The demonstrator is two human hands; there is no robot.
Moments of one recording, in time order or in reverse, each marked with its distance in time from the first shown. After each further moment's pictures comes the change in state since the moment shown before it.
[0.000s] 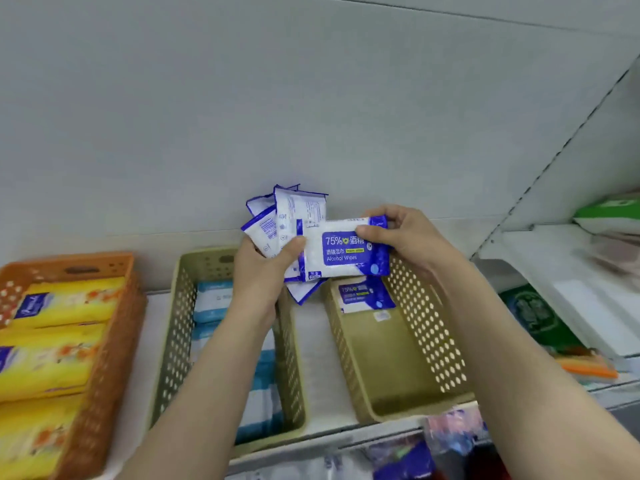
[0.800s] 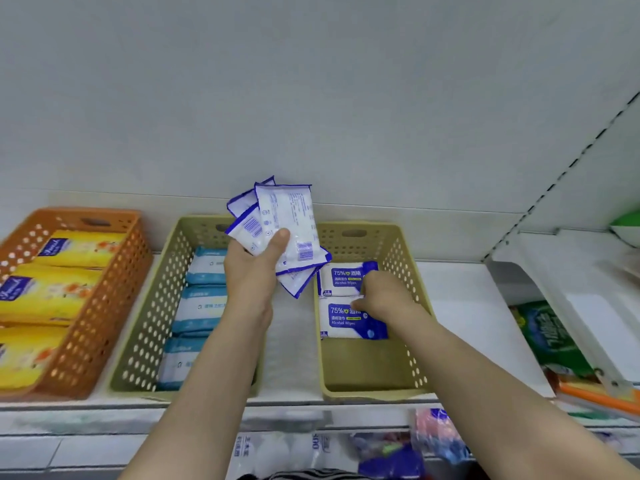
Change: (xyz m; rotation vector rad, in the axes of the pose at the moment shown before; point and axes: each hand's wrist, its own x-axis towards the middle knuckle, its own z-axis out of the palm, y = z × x) left_hand -0.037 -0.037 0.026 -0.069 0.252 0.049; right_hand 0.005 0.124 -0.016 -1.259 -0.192 0.103
